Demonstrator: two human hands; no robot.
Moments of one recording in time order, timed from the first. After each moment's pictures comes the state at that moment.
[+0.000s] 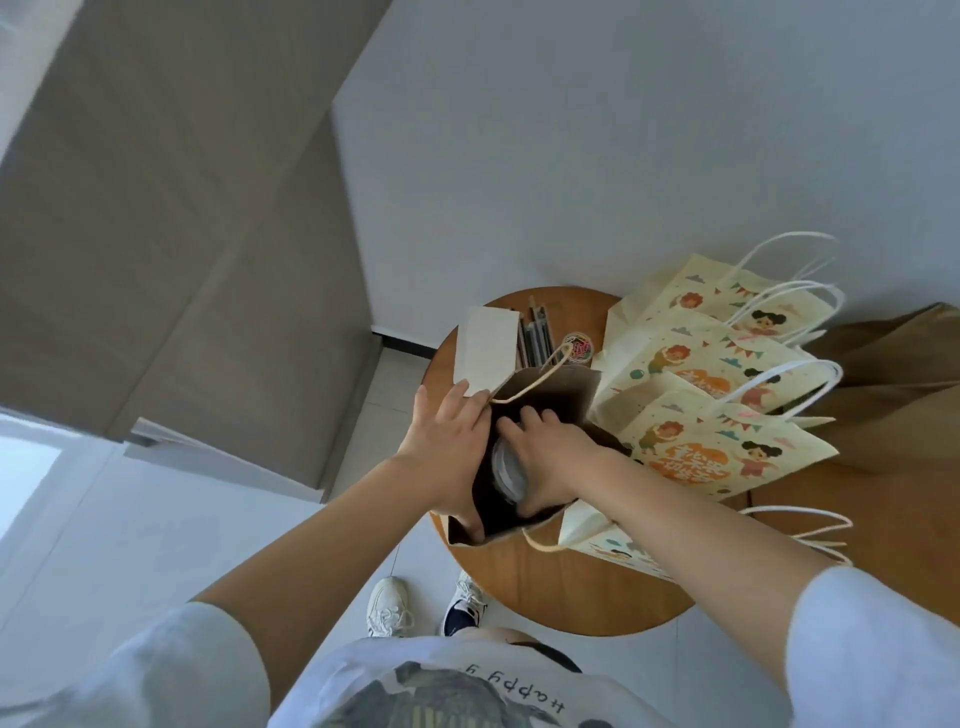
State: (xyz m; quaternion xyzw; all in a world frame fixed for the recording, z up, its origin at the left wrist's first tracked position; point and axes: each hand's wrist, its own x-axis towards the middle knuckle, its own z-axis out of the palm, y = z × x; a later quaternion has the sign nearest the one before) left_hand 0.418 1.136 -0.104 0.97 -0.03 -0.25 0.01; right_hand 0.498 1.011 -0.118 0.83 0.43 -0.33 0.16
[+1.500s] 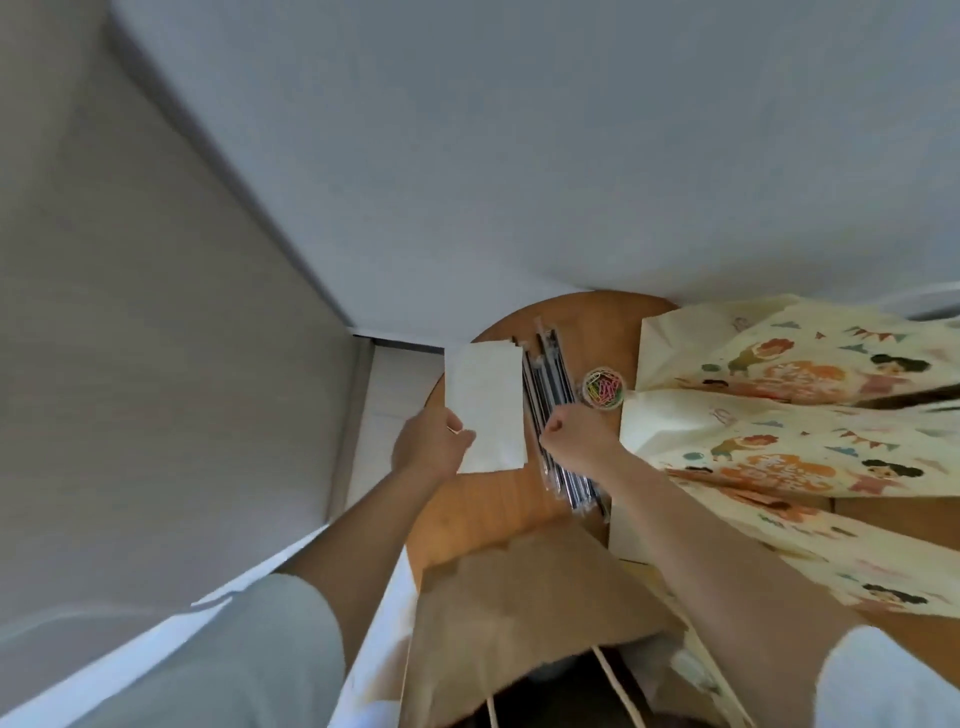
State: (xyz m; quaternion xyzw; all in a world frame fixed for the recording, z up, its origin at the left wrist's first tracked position) left_hand 0.592 1.199 -0.252 0.80 0.37 -0.25 0.41; right_hand 0.670 1.043 -0.235 0.88 0.03 -0.44 -0.18
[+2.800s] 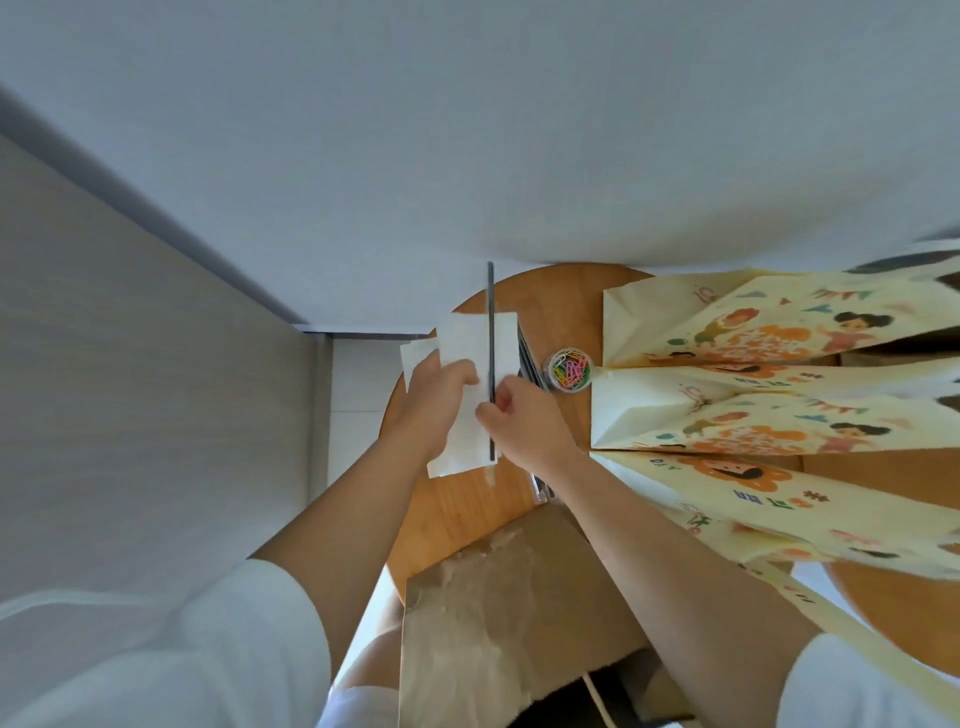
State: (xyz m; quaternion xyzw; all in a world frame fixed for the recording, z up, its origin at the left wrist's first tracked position) left_hand 0.659 1.180 -0.224 0.59 0.40 -0.21 0.67; right_hand 0.665 1.068 -0.224 0.87 0.00 -0.35 -0.35
